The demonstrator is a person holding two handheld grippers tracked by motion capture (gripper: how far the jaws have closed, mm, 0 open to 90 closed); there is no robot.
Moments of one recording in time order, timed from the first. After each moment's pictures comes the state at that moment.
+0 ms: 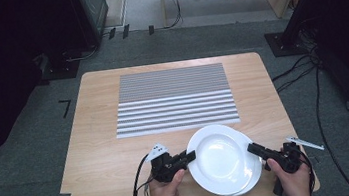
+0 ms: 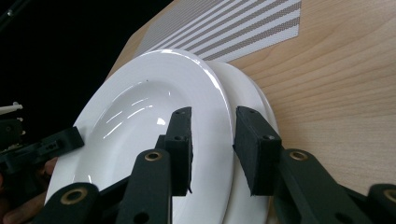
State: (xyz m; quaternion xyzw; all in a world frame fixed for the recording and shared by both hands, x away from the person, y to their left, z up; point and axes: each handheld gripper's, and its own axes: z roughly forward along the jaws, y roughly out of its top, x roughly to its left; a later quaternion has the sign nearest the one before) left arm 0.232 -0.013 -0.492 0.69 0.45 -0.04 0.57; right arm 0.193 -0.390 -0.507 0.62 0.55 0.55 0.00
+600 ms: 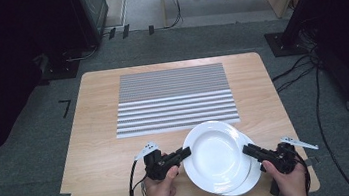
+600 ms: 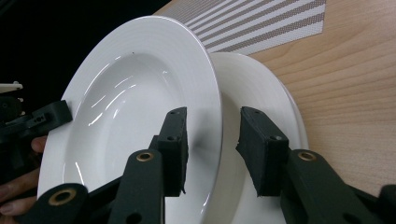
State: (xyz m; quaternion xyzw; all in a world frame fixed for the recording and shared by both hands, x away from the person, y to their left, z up) left arm 0.239 0.004 -0.489 0.65 0.46 -0.08 0.60; right arm 0.195 -0.379 -0.509 0.60 0.58 0.55 0.01
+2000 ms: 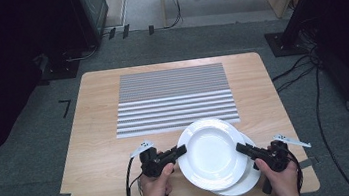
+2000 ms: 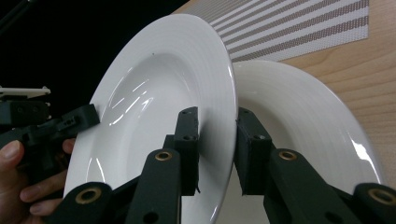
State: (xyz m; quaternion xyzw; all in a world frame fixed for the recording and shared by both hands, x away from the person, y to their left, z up) left arm 0.248 0.012 -0.495 0.65 0.47 -0.07 0.59; right arm 0.200 -0.357 -0.498 0.60 0.57 0.57 0.01
